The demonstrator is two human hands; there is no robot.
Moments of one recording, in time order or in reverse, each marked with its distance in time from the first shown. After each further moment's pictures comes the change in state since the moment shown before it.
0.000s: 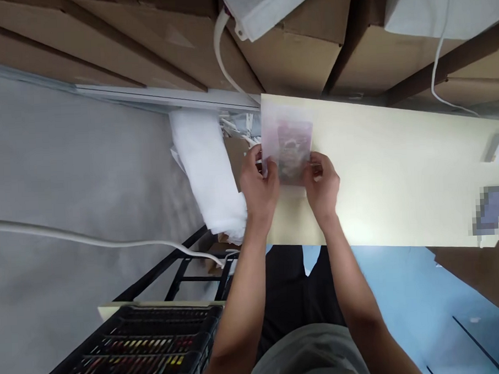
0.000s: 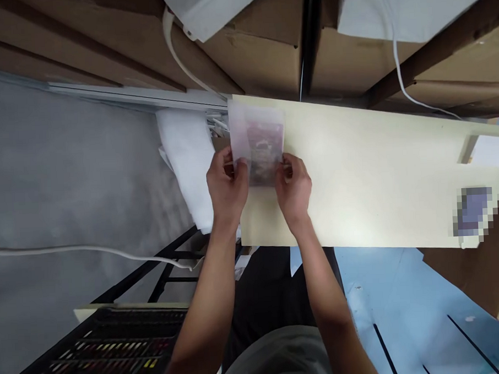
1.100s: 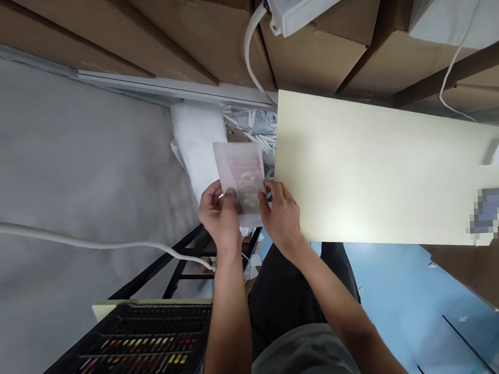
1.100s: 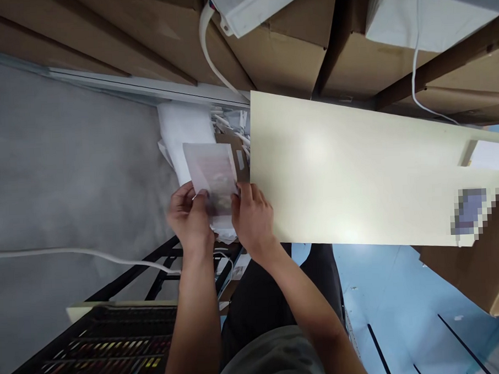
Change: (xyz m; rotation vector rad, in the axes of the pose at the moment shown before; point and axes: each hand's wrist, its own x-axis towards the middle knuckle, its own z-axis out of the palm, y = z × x) left_hand -0.039 -0.108 -0.087 -0.252 0.257 -0.241; right_hand -0.085 -0.044 0.080 -0.239 -0.365 -0.049
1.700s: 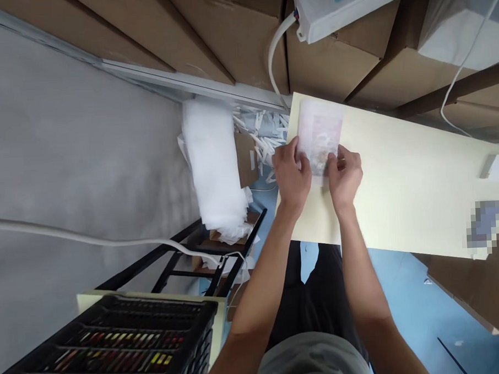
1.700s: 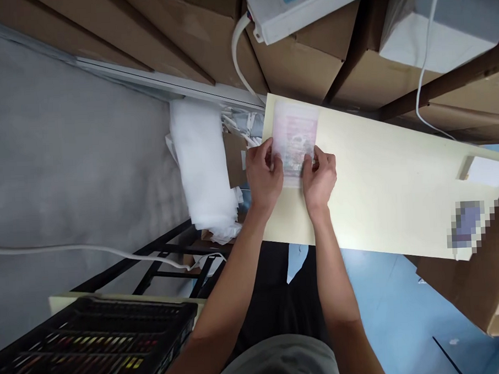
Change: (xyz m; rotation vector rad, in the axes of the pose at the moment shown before) left_hand -0.013 0.057 0.146 0.185 -0.240 0.331; right_hand 0.073 0.102 -0.091 0.016 0.522 -0.051
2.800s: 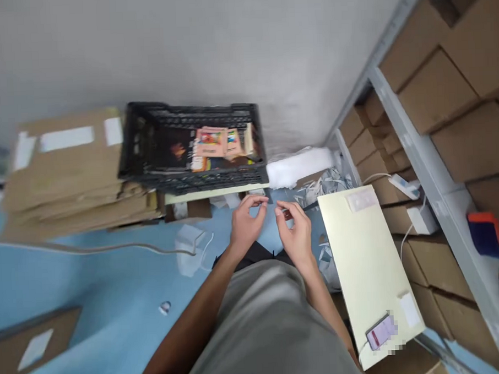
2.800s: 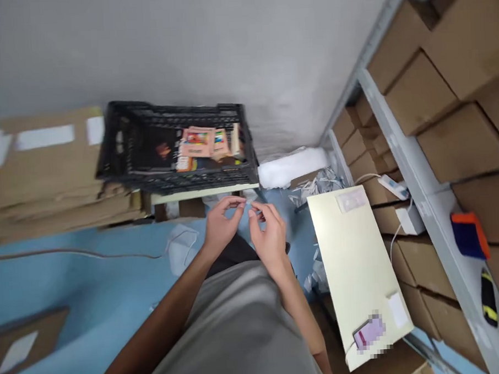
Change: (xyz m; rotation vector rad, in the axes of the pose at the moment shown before) left_hand -0.451 0.130 -0.217 -0.135 1.102 -0.196; right_hand -0.324 -0.162 -0.256 0.403 -1.138 -0.955
